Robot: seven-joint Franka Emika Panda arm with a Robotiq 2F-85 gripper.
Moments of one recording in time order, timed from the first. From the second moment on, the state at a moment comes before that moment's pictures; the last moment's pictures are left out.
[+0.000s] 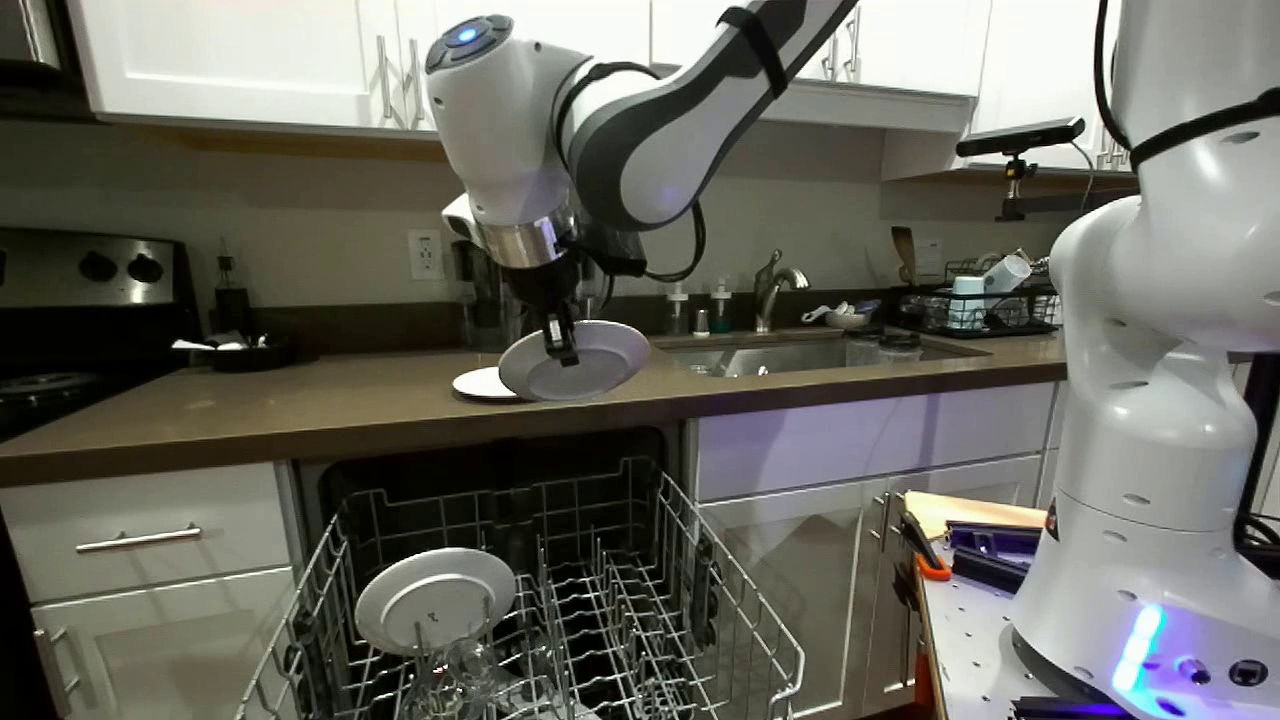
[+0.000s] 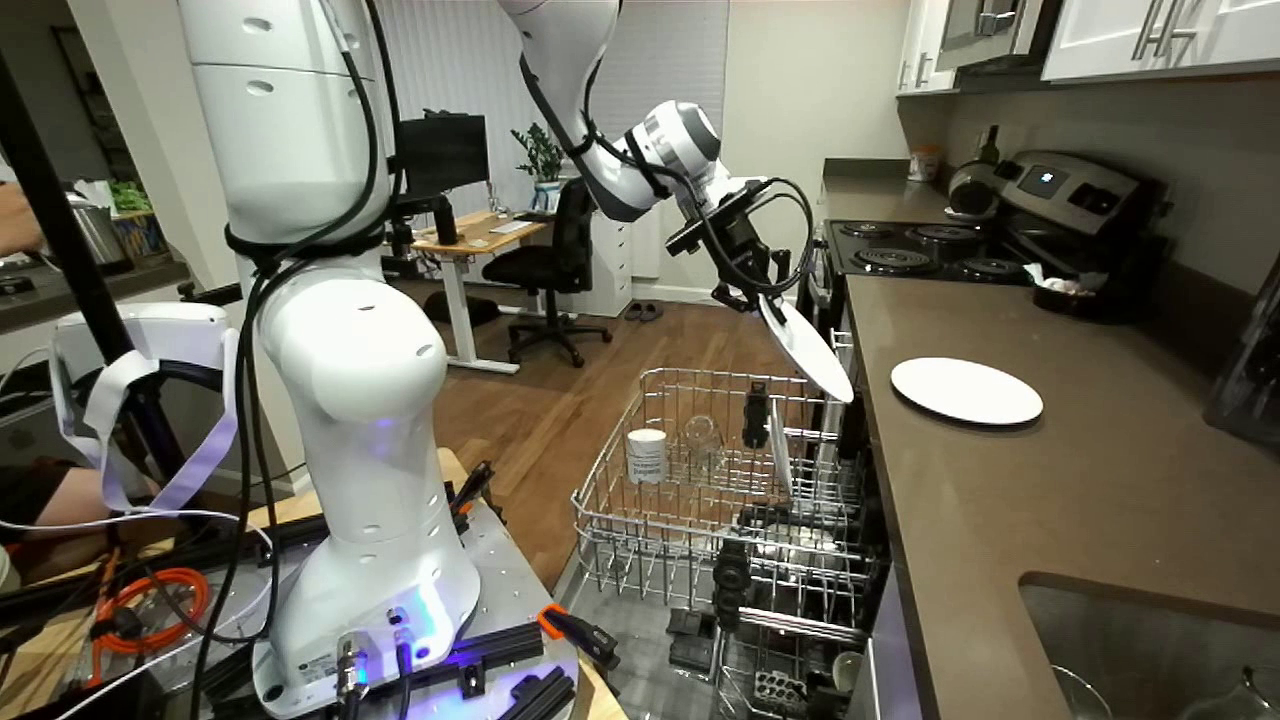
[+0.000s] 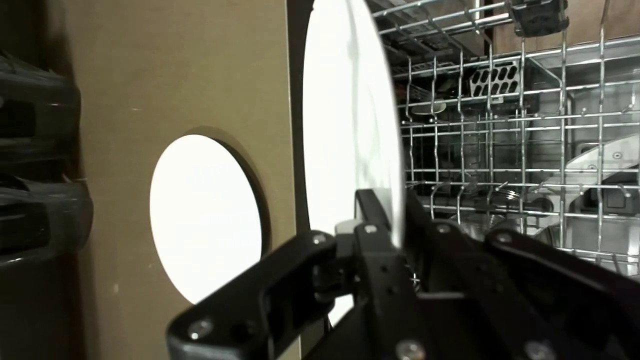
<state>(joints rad) 0.13 0.07 0.08 -2.20 -0.84 2.11 0.19</state>
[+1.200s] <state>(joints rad) 0.11 0.35 -0.02 -1.92 -1.12 2.08 0.27</state>
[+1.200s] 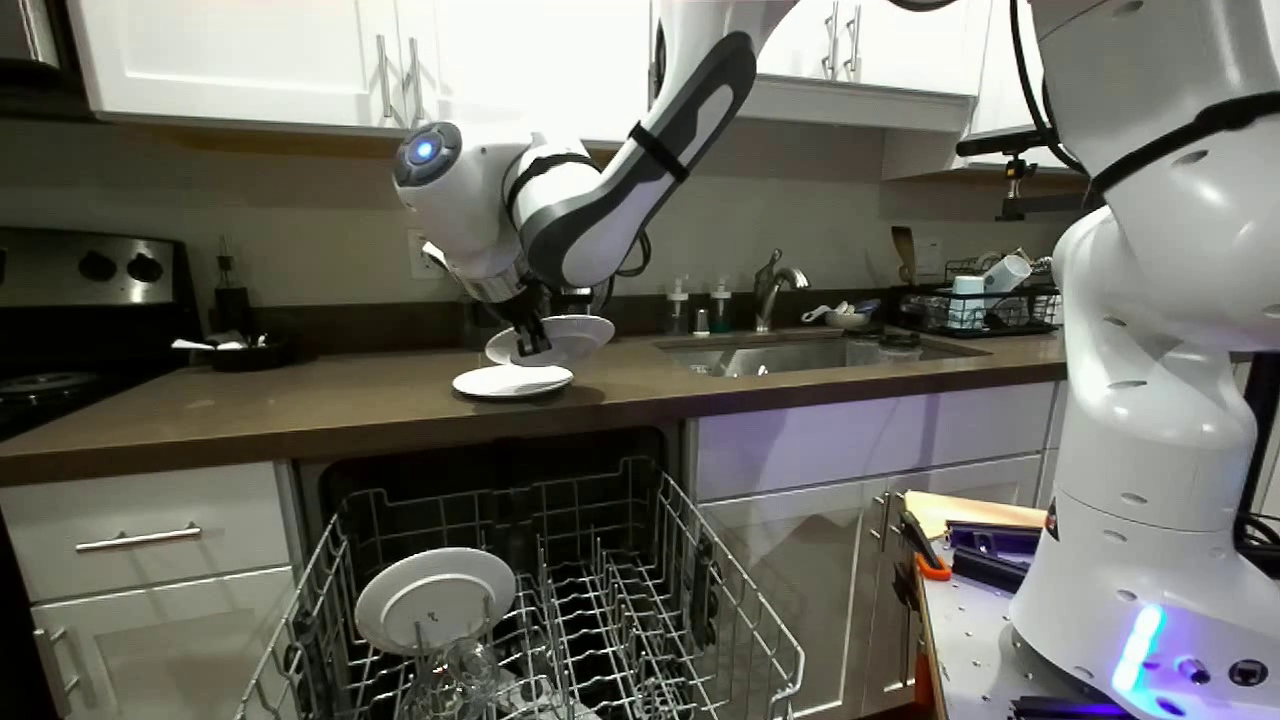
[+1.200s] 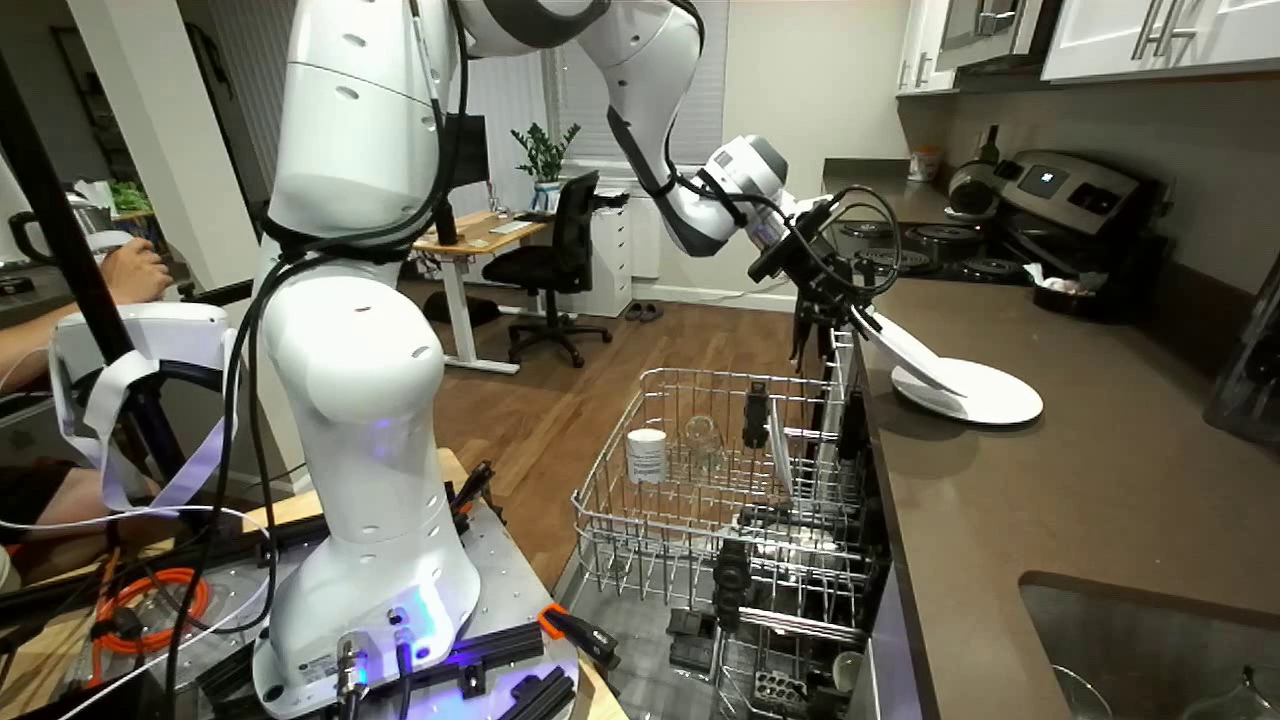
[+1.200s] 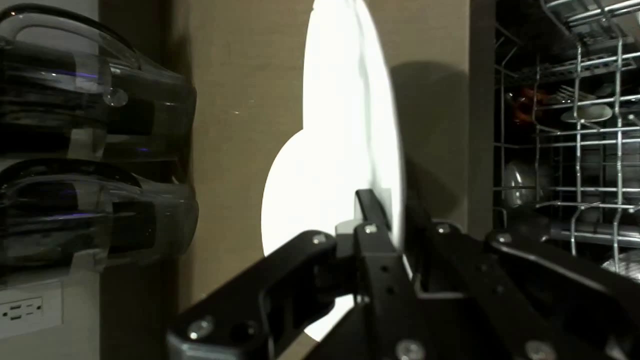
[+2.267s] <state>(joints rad) 0.10 0.63 -0.08 -1.61 -1.16 2.08 0.45</state>
